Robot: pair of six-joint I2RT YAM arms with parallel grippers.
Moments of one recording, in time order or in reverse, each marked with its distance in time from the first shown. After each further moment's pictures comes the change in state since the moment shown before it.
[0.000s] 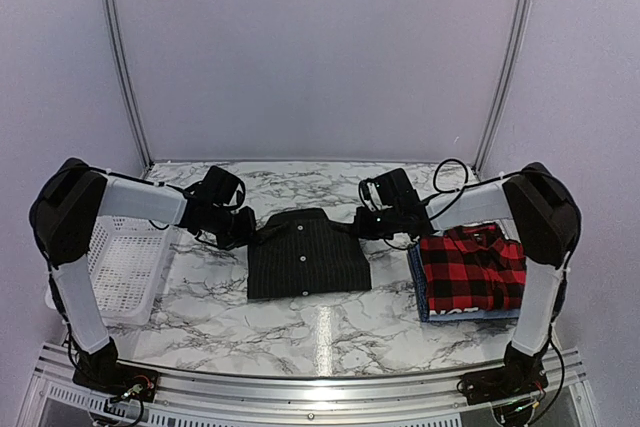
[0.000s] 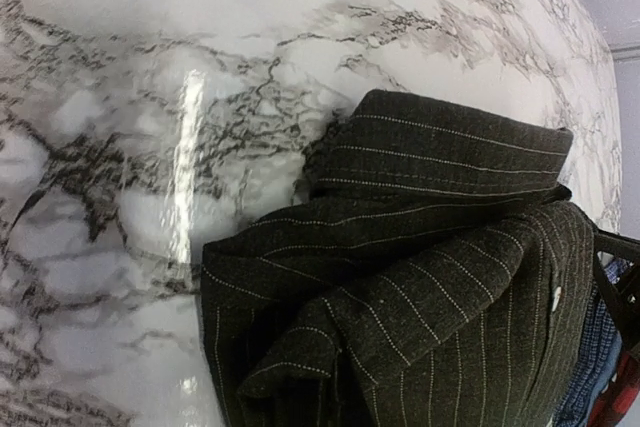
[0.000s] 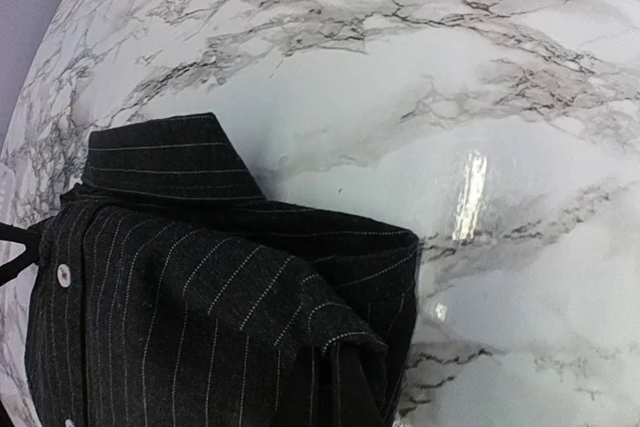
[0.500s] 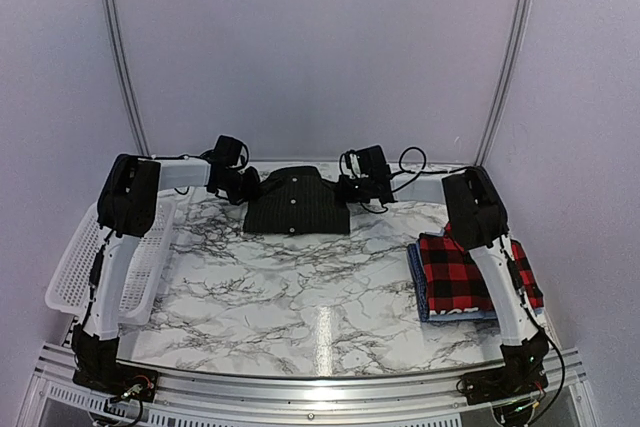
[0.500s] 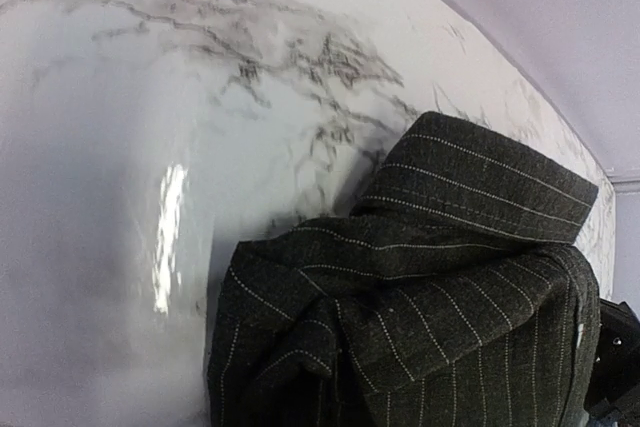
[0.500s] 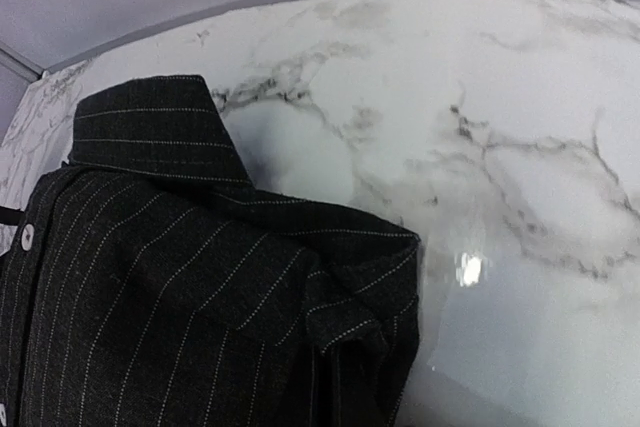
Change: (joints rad) left arm 0.195 0.597 0.828 -0.132 0.058 0.076; right arm -0.119 0.614 0.855 -0.100 -0.048 -0.096
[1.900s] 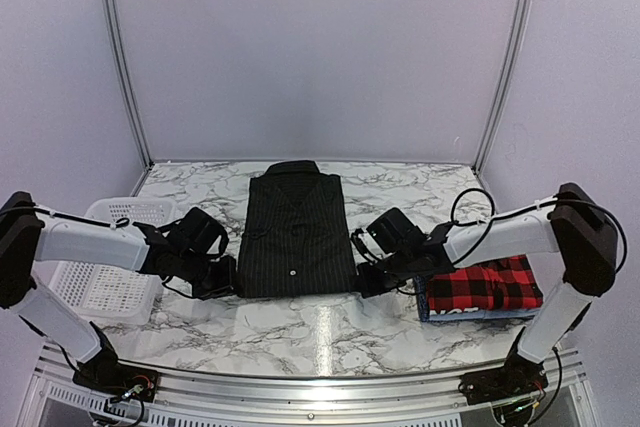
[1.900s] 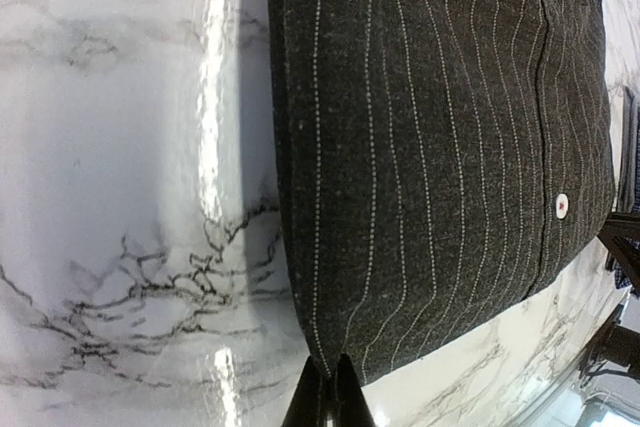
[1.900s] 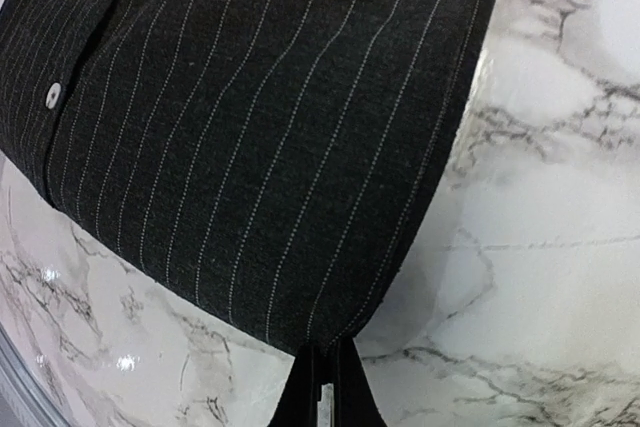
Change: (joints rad) left arm -0.368 -1.004 -1.254 0.029 -0.078 -0.140; right arm 0.360 -0.916 -1.151 -0.143 0.077 0.054
